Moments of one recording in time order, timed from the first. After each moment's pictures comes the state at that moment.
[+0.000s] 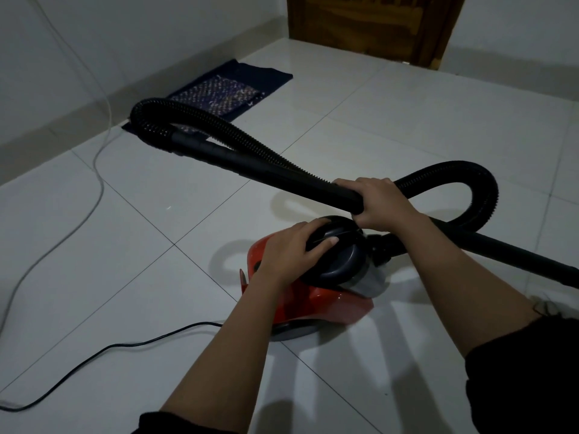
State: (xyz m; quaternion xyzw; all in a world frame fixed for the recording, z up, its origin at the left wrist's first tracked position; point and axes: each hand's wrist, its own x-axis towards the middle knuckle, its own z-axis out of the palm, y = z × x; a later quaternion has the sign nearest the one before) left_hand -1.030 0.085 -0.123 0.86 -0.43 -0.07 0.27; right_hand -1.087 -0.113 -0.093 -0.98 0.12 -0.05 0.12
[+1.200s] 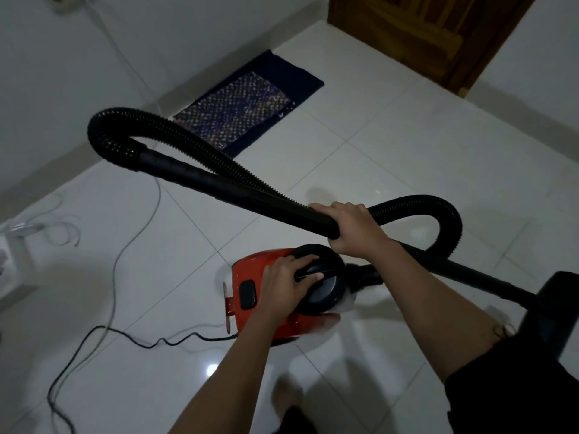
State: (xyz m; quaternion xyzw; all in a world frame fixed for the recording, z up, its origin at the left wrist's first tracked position) left_hand -1.006 0.091 0.159 0.89 -0.25 -0.19 0.33; right_hand -1.006 -0.100 0.208 -0.98 0.03 0.09 0.19
